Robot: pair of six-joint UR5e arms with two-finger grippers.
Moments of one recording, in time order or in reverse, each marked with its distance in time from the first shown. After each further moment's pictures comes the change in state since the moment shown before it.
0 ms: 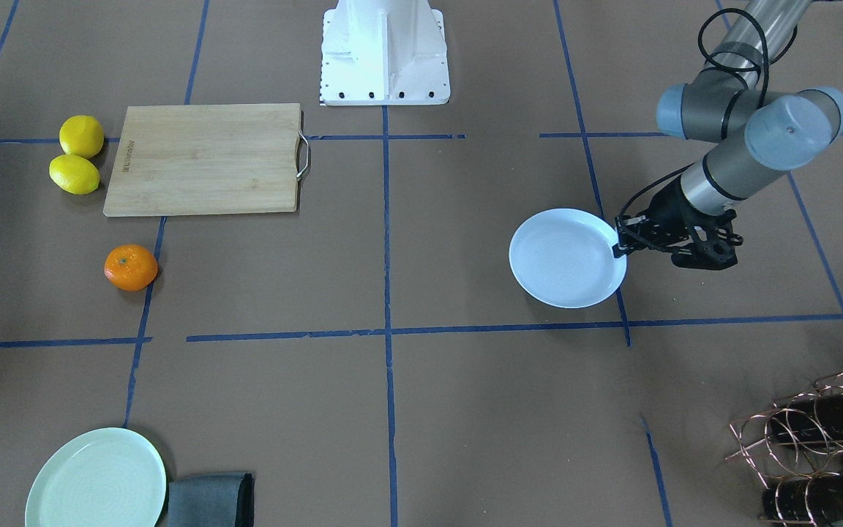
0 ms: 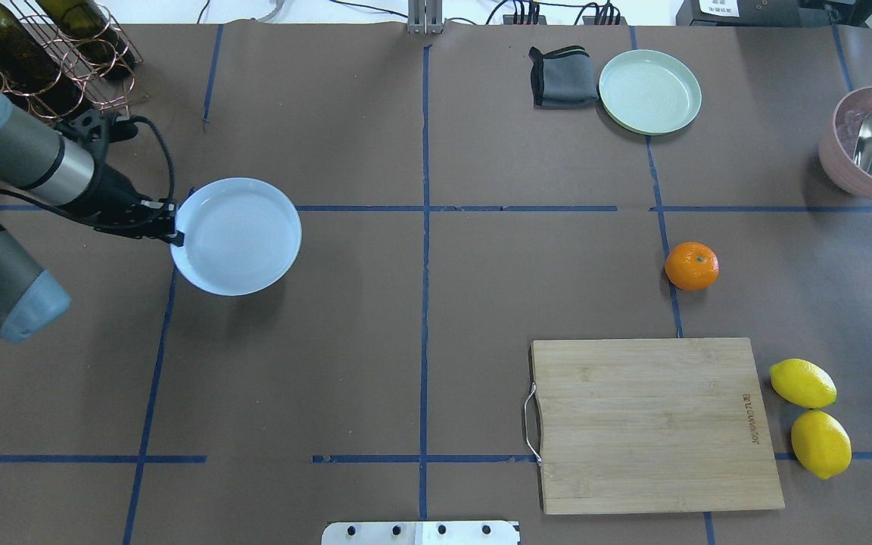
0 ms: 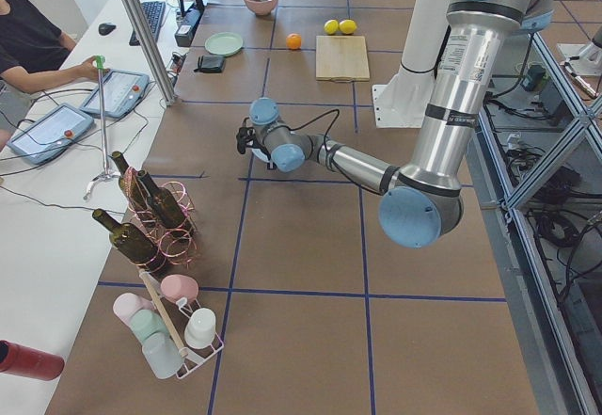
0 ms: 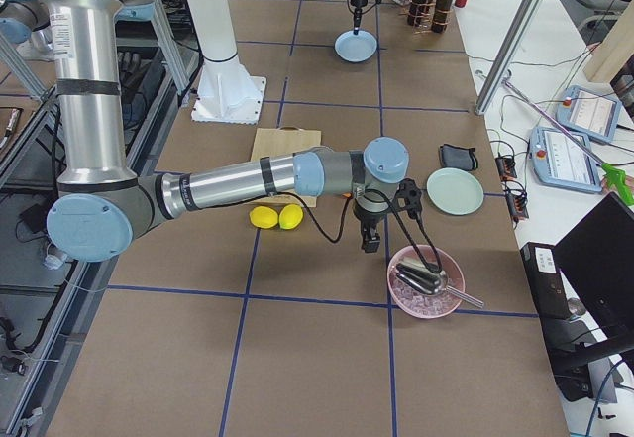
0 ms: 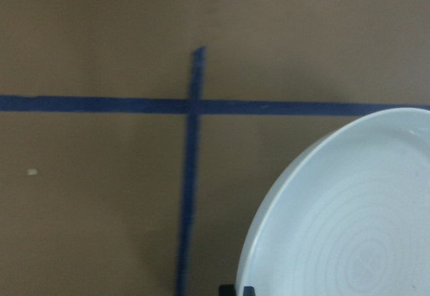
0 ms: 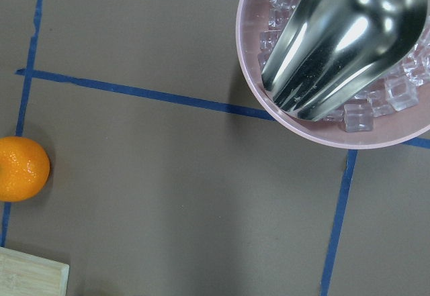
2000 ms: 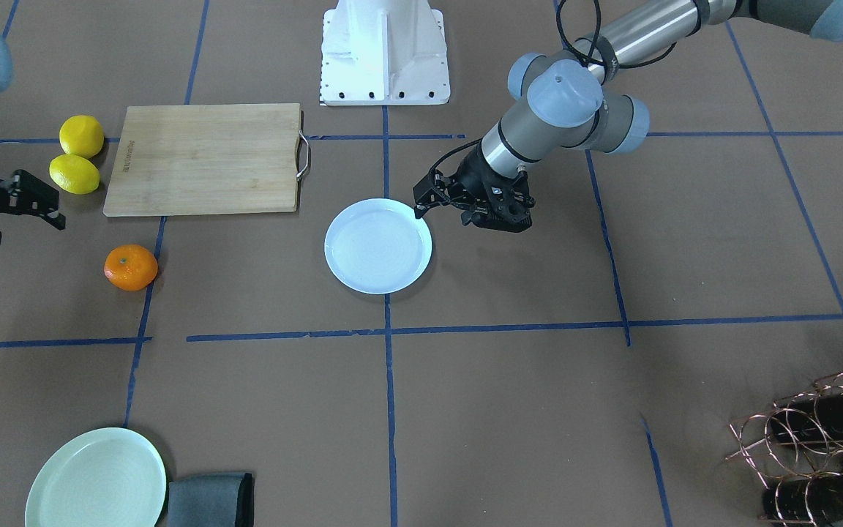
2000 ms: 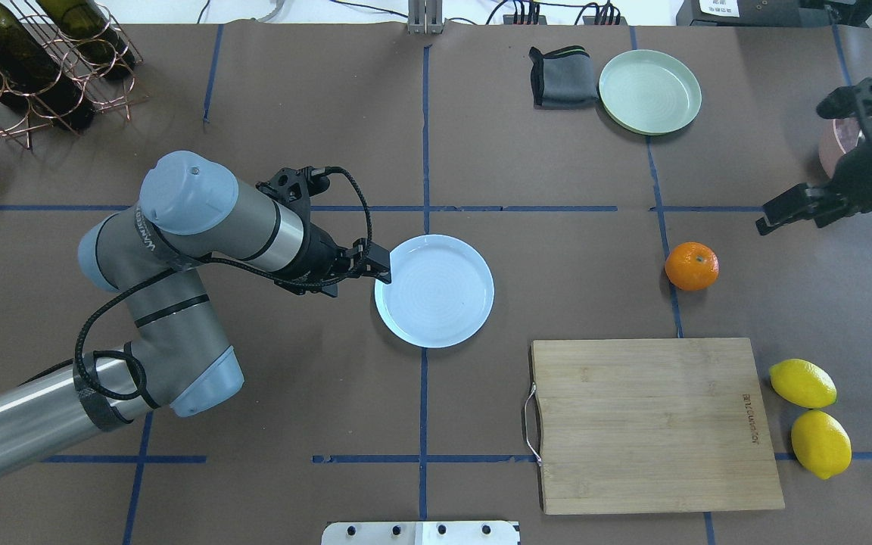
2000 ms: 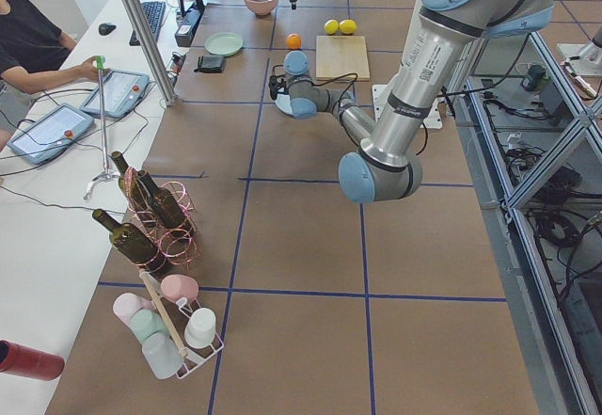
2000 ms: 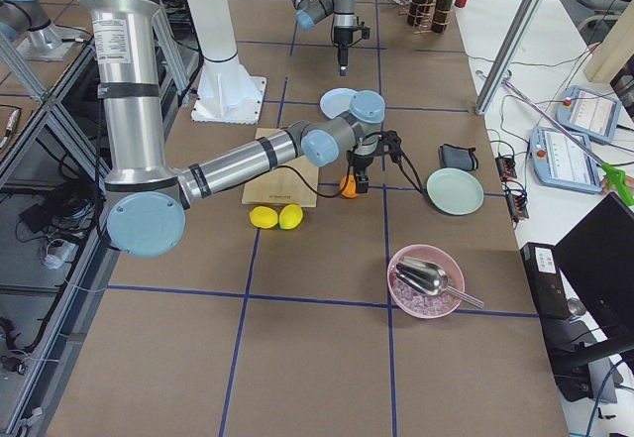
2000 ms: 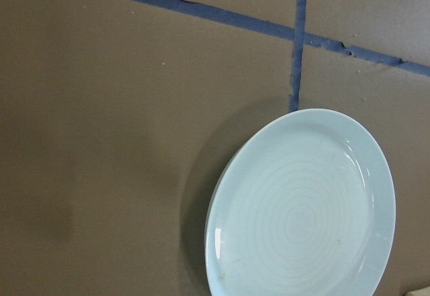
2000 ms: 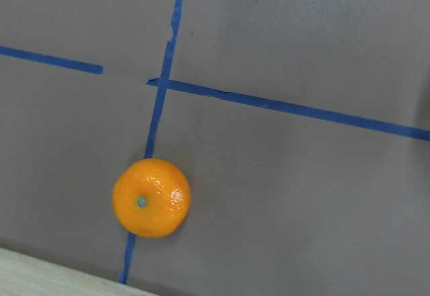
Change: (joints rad) left arm 0.279 -0.227 0.040 -0.103 0.226 -0.323; right arm -0.455 0.040 0.082 0.400 -0.217 0.710
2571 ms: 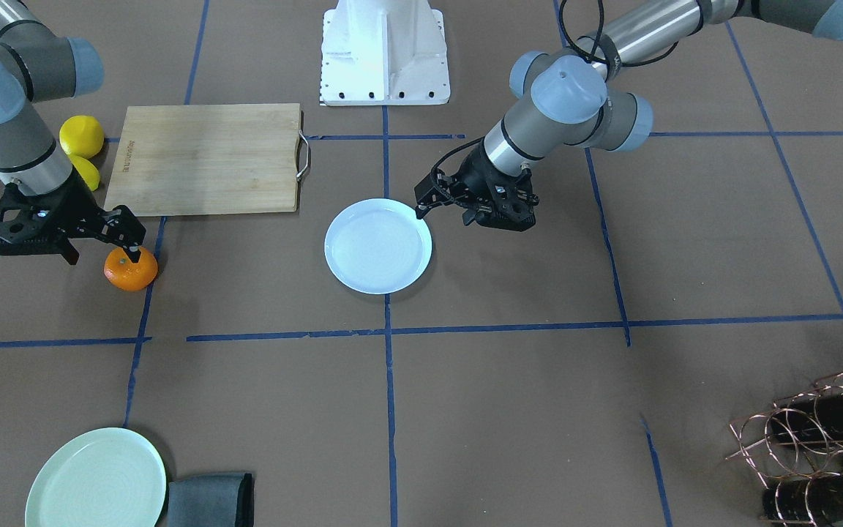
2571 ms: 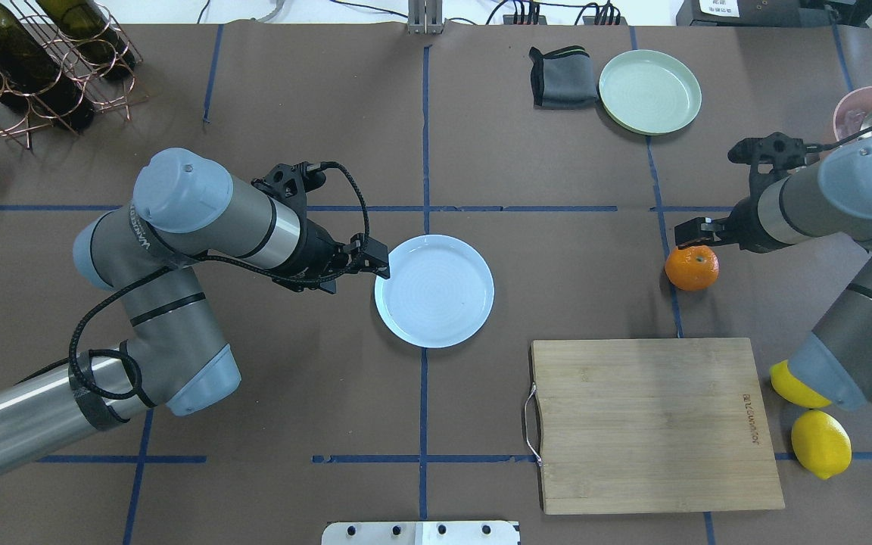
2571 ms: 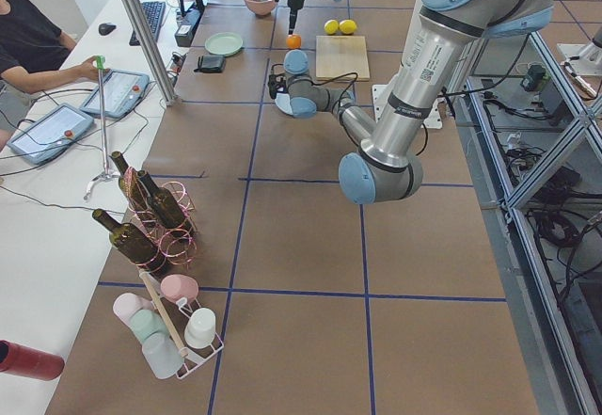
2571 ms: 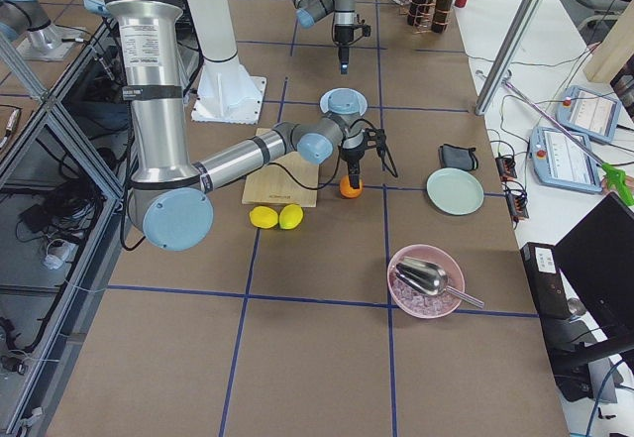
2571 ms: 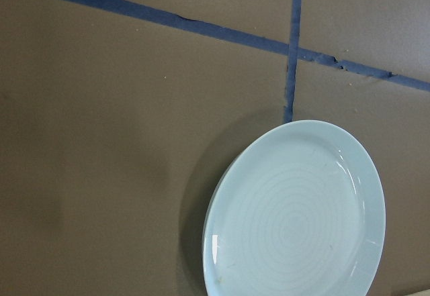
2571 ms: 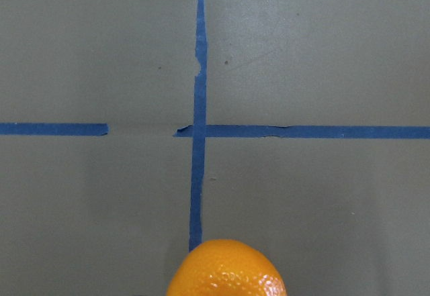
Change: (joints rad) left arm -0.003 0.003 -0.009 -0.001 0.008 -0.019; right arm -0.208 0.034 -0.060 0.141 -0.323 0.344
